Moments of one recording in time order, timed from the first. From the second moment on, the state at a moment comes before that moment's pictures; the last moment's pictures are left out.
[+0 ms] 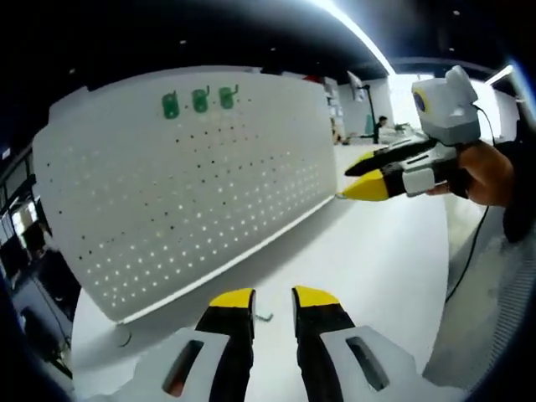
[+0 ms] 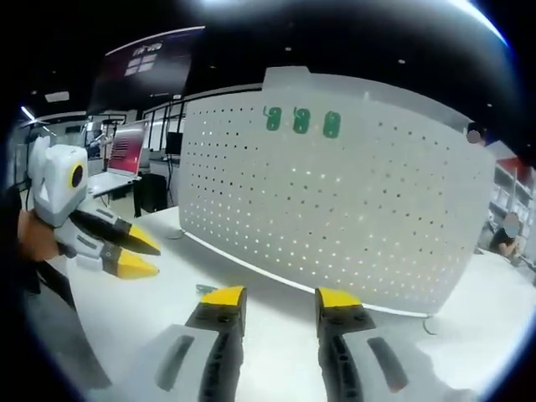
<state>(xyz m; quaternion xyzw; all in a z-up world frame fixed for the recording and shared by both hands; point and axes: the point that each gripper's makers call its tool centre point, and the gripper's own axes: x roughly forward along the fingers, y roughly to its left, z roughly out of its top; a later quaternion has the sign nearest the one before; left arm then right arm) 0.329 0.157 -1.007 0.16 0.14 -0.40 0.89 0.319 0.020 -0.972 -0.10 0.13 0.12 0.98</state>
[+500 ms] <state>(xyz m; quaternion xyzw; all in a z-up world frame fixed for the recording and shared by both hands) 0.366 0.148 -1.035 0.22 0.17 -0.41 0.87 0.323 0.018 -0.978 -0.08 0.14 0.12 0.98</state>
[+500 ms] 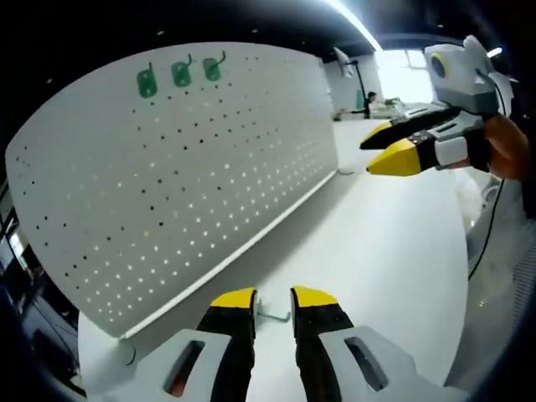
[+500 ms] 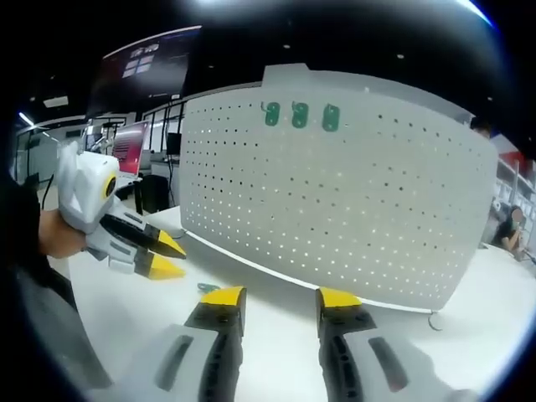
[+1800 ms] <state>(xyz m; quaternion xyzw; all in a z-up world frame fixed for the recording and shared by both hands) 0.417 0.133 -1.116 0.31 0.25 -0.43 0.81 0.327 0.013 -0.996 -0.06 0.17 0.12 0.98</state>
